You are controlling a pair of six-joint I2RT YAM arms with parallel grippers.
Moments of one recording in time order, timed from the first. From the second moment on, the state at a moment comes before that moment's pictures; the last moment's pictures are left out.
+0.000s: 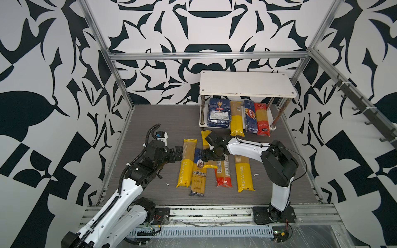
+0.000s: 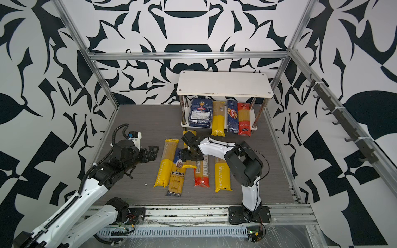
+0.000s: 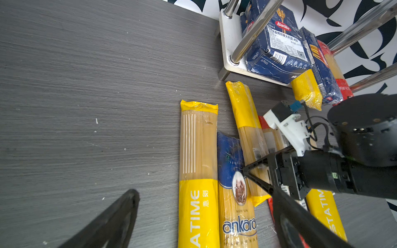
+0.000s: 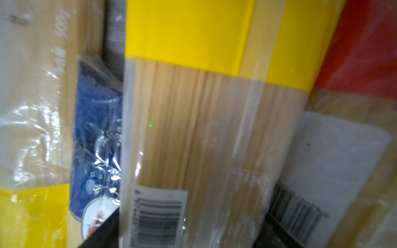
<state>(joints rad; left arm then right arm) -0.48 0.81 0.69 -0.50 -0.03 -0.49 0.76 1.93 1.25 -0.55 -0.13 0.63</state>
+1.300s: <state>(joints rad) -0.48 0.76 0.72 -0.60 -0.05 -0.53 0.80 1.98 1.24 -0.22 -0.18 0.61</state>
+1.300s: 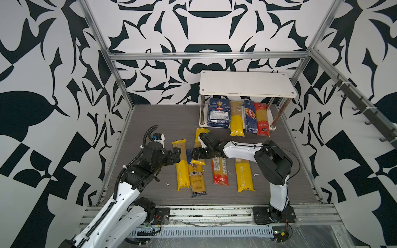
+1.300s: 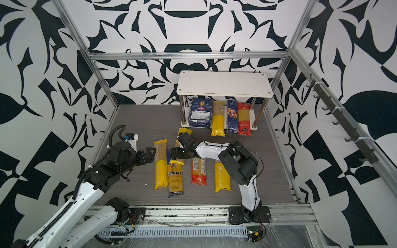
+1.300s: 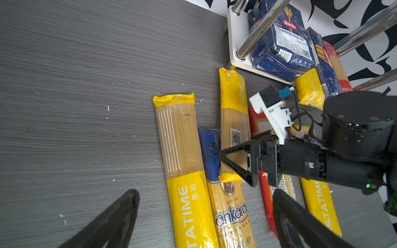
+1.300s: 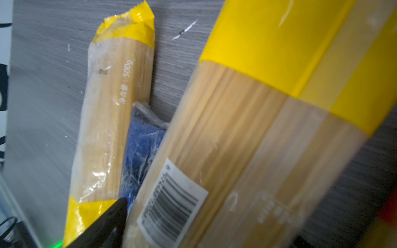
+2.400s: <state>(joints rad) -0.48 0.72 0.74 -0.67 -0.08 -0.55 0.73 1.78 0.87 0.04 -0.38 0.68</state>
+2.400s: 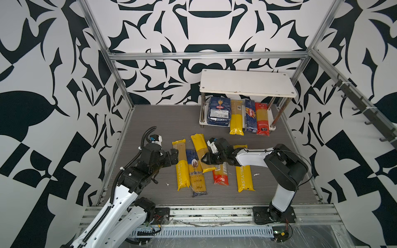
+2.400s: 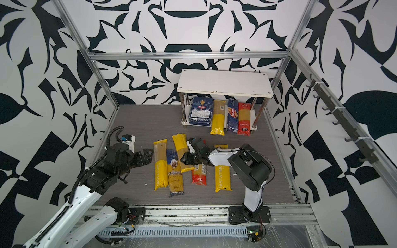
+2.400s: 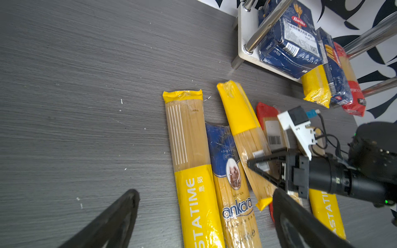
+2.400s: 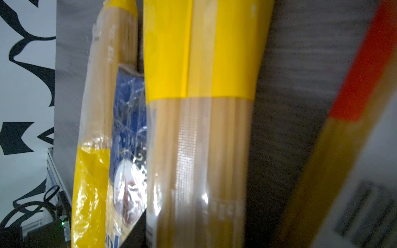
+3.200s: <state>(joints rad) -0.48 0.74 0.84 -0.70 -0.09 -0.54 0.74 1.31 0.92 -0.51 -0.41 0.68</state>
